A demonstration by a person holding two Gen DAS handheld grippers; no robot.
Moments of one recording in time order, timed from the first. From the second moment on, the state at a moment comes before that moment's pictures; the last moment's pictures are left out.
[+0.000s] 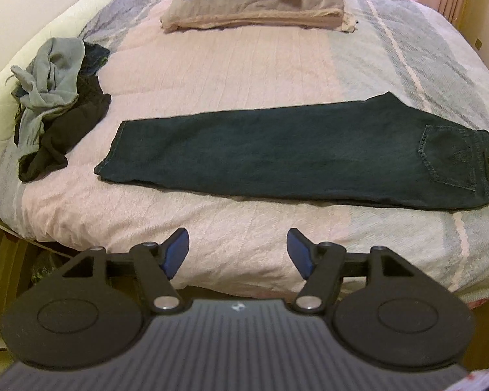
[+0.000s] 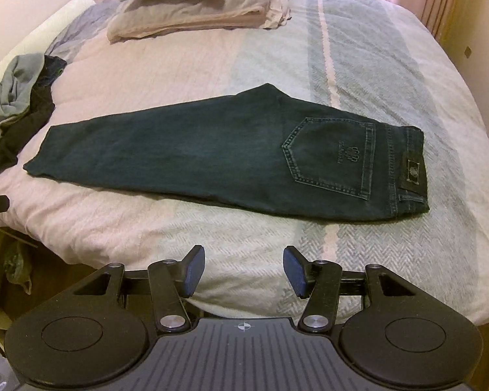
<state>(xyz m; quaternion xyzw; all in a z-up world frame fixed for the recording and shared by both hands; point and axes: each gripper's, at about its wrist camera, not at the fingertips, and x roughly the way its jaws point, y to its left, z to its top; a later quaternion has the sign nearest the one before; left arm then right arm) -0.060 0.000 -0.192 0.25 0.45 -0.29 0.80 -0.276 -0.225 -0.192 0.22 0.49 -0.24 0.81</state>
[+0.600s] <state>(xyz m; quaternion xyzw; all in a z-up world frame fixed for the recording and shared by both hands) 0.230 0.120 -0.411 -0.20 0.54 -0.16 0.80 -0.172 -0.311 -0.285 0.29 0.47 -0.39 0.74</state>
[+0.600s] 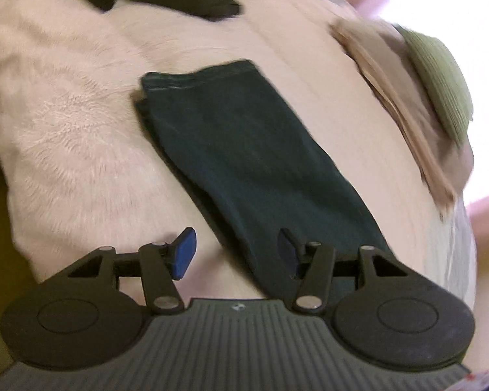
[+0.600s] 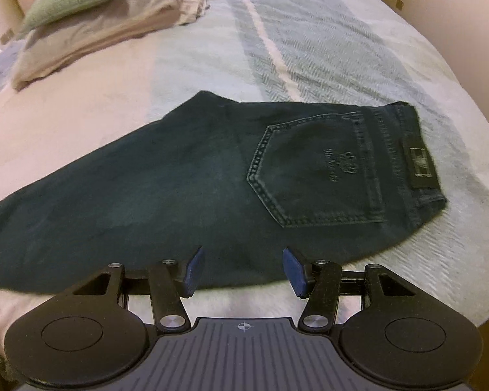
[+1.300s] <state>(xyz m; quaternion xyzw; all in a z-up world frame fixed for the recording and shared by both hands) 0.281 0.148 -0.468 -0.29 0.49 -0.16 0.81 -0.130 -0.342 -0.355 0.27 0.49 -0.43 0.71</state>
